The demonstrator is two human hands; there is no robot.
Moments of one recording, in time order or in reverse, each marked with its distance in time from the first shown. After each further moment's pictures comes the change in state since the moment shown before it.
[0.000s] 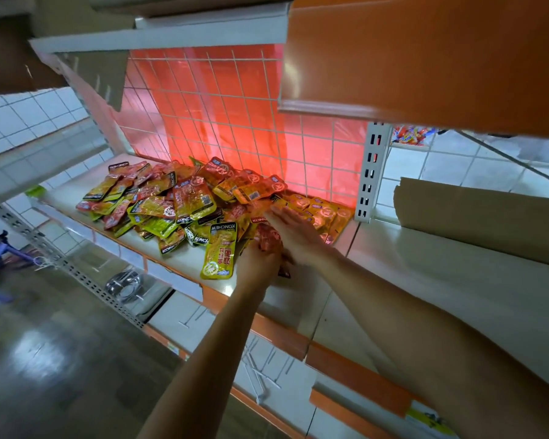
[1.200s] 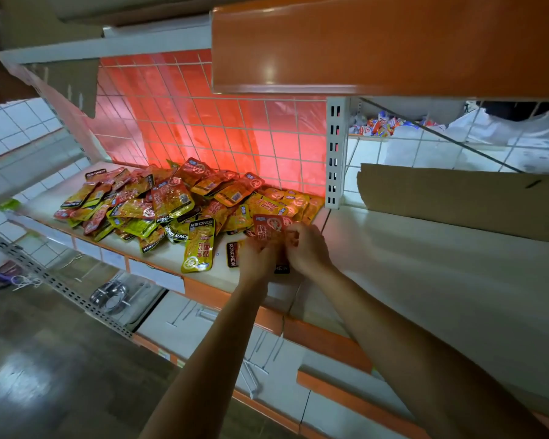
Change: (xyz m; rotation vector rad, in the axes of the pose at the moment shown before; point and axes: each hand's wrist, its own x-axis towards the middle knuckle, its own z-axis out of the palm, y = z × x) left_hand -0.040 0.011 0.028 -0.284 -0.100 0.094; right_hand -0.080 -0.002 0.003 0.570 0.315 0.515
